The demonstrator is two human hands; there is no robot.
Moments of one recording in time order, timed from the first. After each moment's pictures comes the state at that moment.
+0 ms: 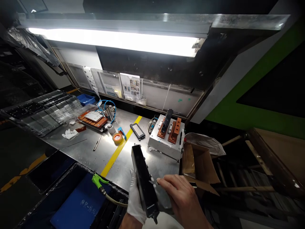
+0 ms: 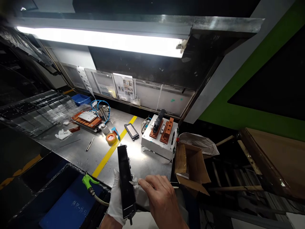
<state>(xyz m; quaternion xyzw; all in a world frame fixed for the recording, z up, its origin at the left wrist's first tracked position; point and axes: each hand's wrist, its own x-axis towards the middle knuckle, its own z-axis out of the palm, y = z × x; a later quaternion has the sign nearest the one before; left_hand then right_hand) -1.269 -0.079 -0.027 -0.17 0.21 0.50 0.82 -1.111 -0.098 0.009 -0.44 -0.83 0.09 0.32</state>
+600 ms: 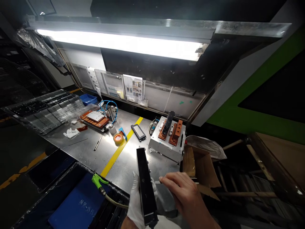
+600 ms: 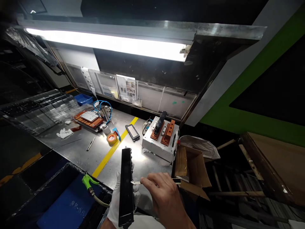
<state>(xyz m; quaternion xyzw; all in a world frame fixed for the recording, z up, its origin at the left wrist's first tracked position) -1.273 -0.085 -0.033 -0.18 0.29 0.48 0.81 -1.101 -0.085 0.020 -0.42 -0.85 0.07 0.31</state>
